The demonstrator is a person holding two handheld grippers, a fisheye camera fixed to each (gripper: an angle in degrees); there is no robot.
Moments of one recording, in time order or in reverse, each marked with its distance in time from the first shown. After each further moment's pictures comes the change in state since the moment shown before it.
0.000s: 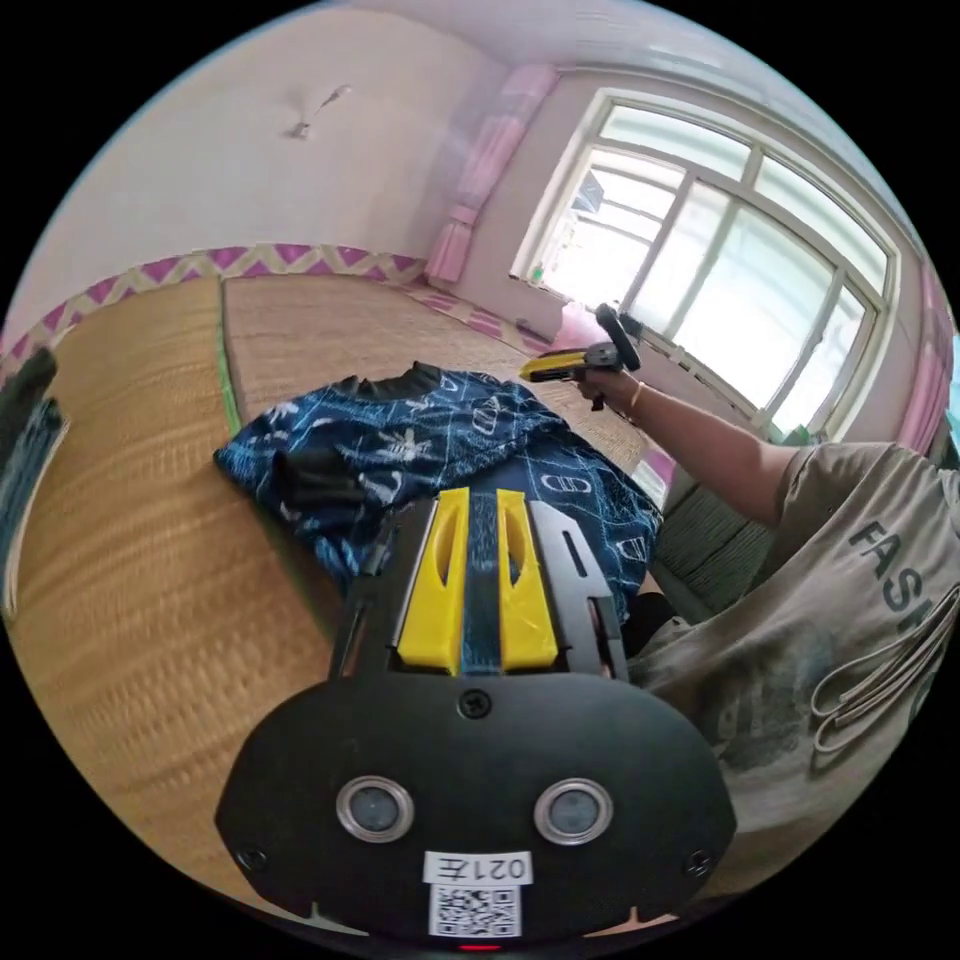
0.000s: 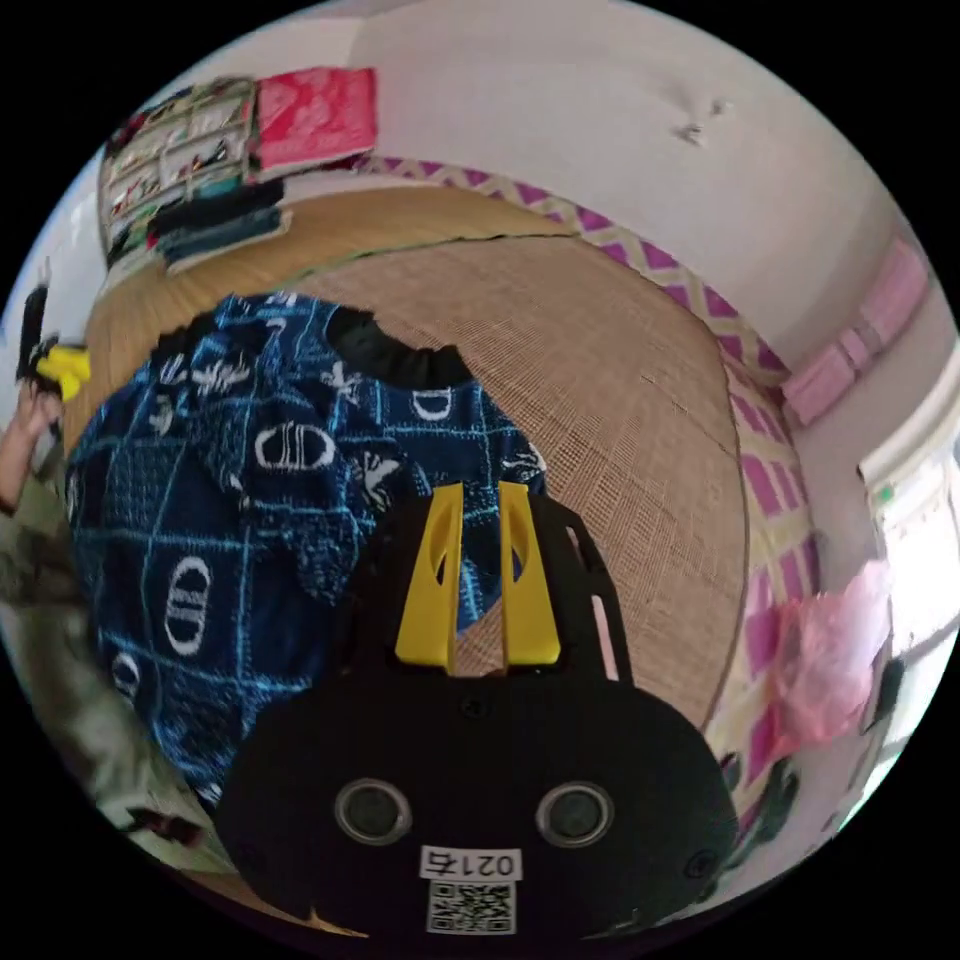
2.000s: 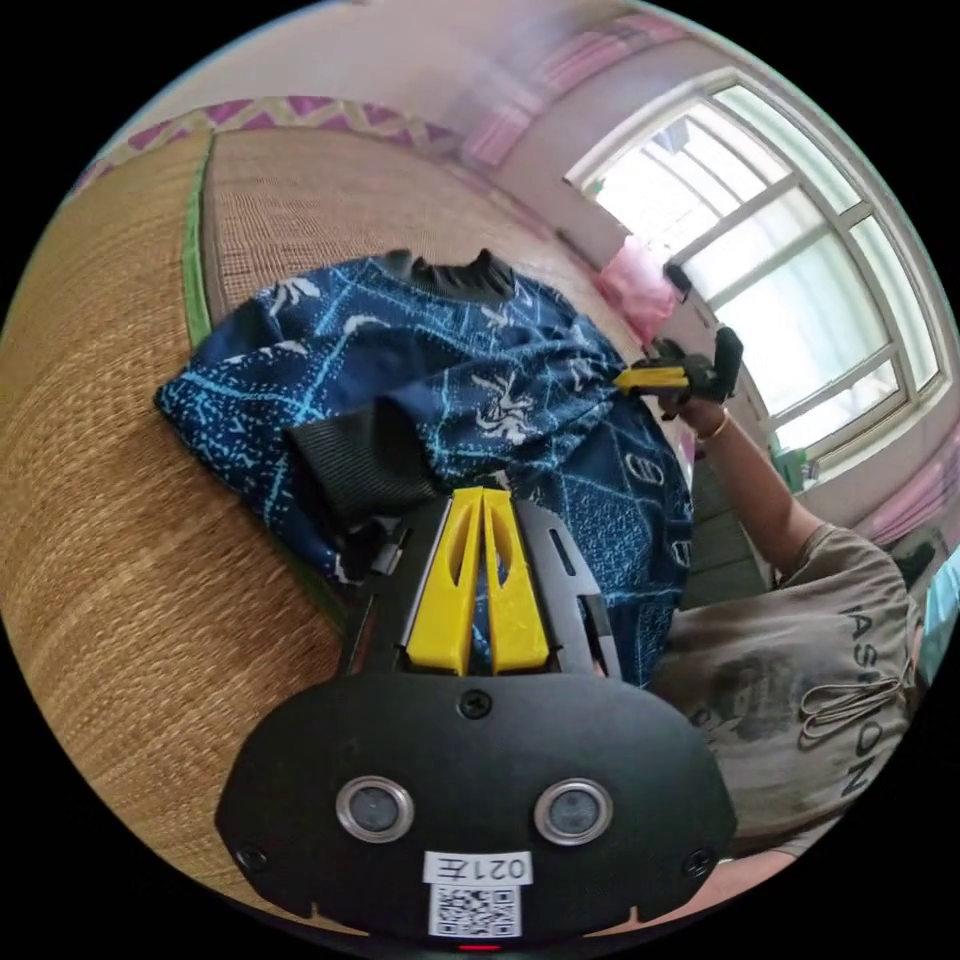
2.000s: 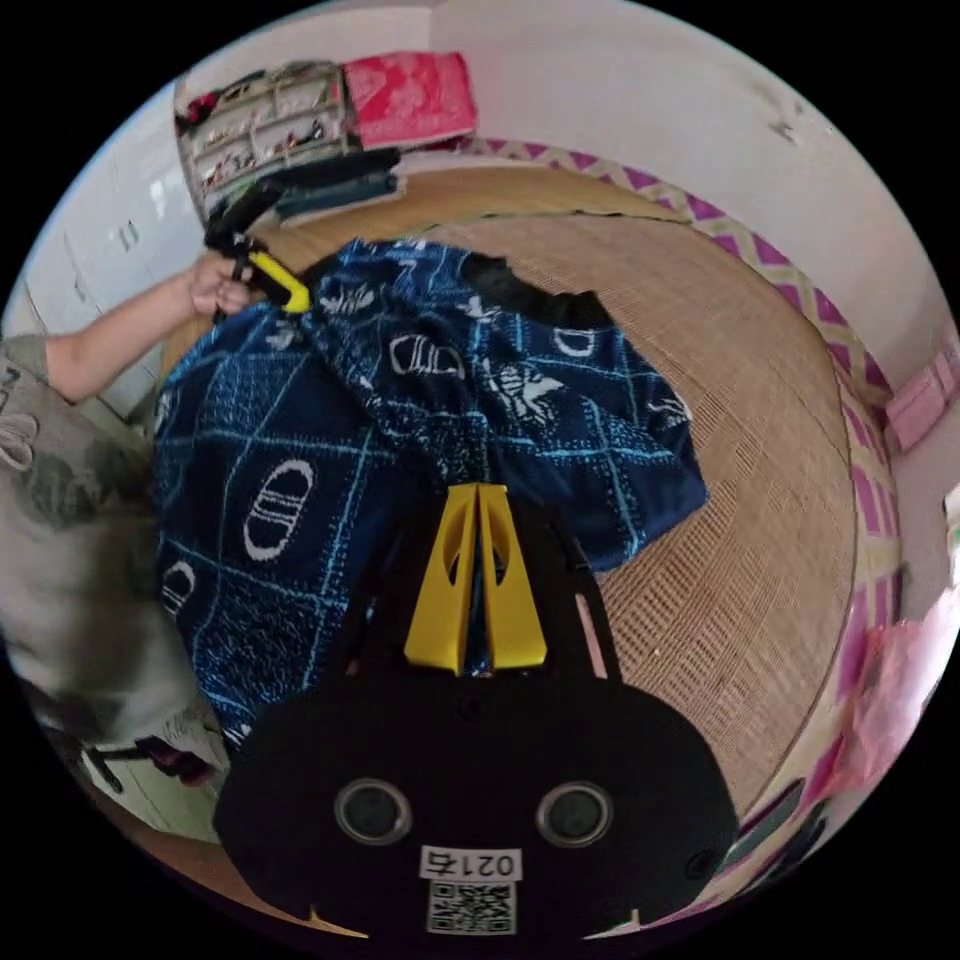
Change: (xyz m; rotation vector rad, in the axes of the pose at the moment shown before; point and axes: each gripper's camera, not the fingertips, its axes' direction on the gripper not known) left arm -0.057 0.019 0.148 -0.292 0.164 -0.238; right arm -0.102 0.245 -0.101 -0.001 -0.312 0.076
